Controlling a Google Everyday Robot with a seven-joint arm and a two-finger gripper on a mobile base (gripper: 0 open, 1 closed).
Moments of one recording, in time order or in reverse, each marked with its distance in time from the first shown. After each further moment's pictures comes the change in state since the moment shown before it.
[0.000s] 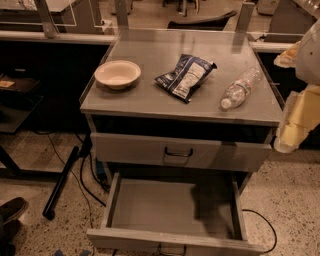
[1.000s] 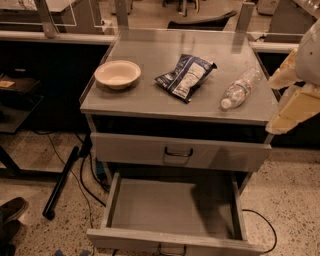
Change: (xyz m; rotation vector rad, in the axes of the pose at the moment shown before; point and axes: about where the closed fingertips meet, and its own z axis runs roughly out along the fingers) arm 0.000 0.000 0.000 0.000 0.000 0.000
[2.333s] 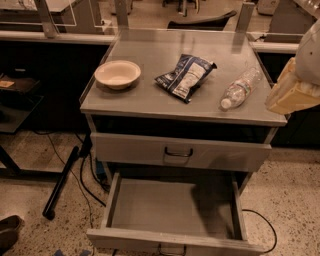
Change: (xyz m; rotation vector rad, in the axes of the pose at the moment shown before) arm 0.000 0.000 0.000 0.000 0.000 0.000
